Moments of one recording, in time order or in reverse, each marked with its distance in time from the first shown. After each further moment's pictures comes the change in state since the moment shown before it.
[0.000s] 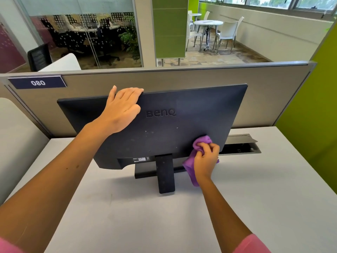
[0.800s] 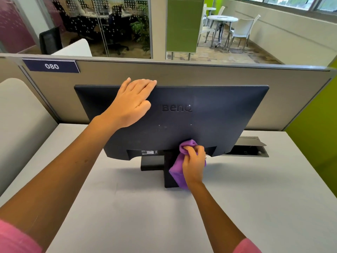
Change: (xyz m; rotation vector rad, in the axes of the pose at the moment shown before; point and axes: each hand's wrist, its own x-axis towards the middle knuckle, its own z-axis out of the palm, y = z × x) left_hand -0.018 -0.020 -0.002 -0.051 0.096 0.121; right_hand -0.048 0.004 0.037 -0.099 -0.260 -0.041
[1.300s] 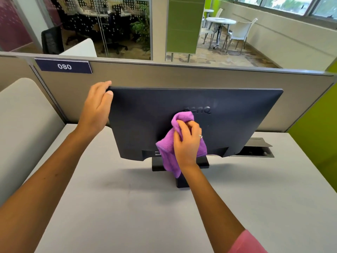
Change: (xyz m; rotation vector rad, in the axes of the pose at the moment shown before) left_hand -0.068 -0.099 -0.022 -0.471 0.352 -0.426; right_hand -0.011 -0.104 0.061 -0.210 0.151 -0.550
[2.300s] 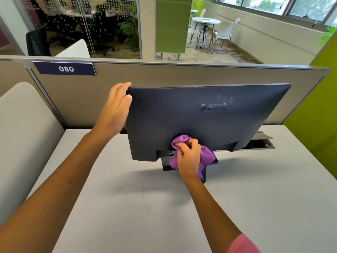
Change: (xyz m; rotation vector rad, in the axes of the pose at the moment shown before) left_hand 0.003 -0.011 -0.017 -0.164 -0.236 0.030; right_hand -0.062 0.004 0.049 -0.030 -0.133 0.318
